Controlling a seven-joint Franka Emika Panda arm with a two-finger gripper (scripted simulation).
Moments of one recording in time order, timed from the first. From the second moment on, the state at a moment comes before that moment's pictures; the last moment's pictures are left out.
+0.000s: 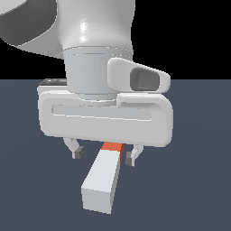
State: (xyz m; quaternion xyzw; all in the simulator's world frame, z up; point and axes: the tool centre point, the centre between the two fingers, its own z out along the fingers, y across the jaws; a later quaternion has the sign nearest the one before) arm -0.021 -0.130 0.069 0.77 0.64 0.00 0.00
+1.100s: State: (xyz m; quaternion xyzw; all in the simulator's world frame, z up) arm -0.021 -0.129 0.023 0.77 0.64 0.00 0.00
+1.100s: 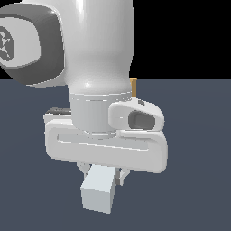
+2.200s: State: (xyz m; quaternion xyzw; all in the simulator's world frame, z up) arm -0.041 -0.017 0.055 0.78 0.62 0.00 0.00
